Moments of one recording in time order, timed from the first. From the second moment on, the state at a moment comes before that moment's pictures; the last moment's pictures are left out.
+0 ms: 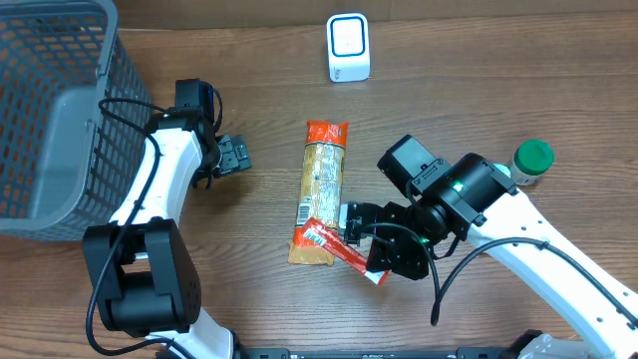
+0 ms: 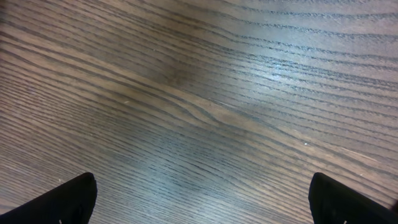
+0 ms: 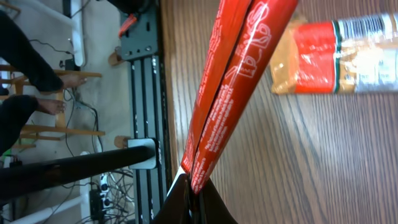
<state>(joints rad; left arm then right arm) 0.07 1.80 1.32 -0.89 -0.13 -0.29 0.71 1.48 1.36 -1.32 -0.60 -0.70</state>
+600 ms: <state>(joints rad) 0.07 1.80 1.32 -0.89 -0.13 -0.29 0.68 1.48 1.36 -1.33 -0.65 -0.69</state>
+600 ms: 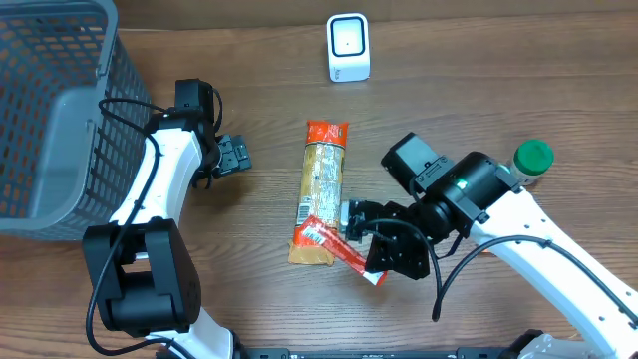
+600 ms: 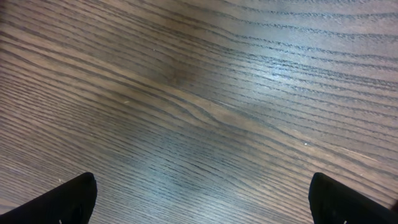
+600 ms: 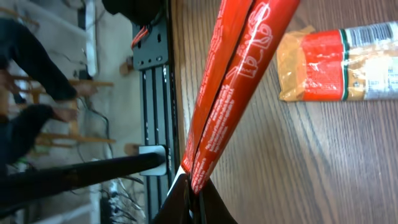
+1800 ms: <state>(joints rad) 0.07 1.80 1.32 -0.89 -0.13 -0.29 0.50 1.69 1.97 -1.33 -0.25 -0.21</state>
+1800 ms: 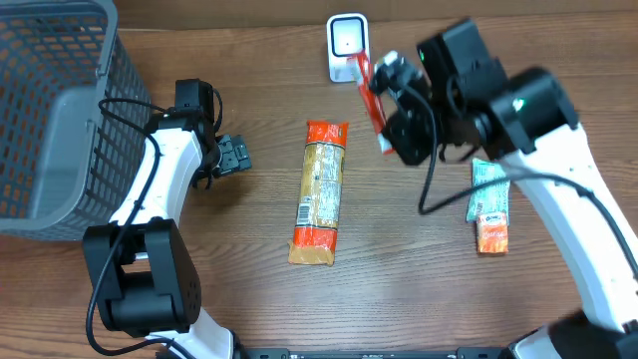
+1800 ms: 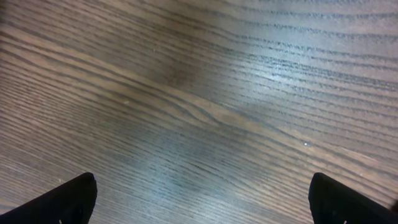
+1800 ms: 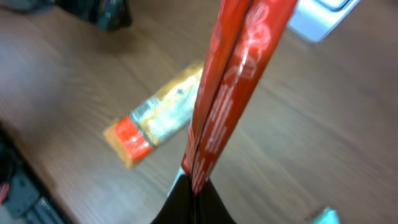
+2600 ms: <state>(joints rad) 0.07 1.80 1.32 -0.89 -0.13 -0.29 0.50 2.24 2.19 -0.93 0.29 -0.52</state>
